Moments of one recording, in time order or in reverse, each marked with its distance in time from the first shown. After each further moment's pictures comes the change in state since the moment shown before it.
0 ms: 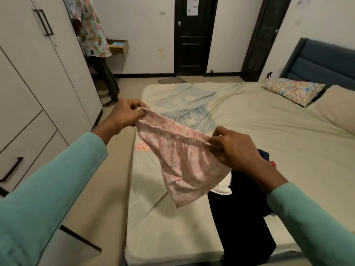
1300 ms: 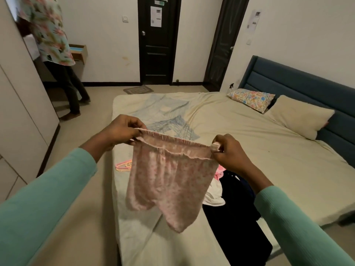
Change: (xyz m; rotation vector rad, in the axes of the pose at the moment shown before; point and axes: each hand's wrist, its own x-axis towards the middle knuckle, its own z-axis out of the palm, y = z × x) left_hand 0.080 -0.057 -0.033 -0.151 -0.336 -0.020; right_hand 0.077 -0.033 0.027 0.386 0.074 0.550
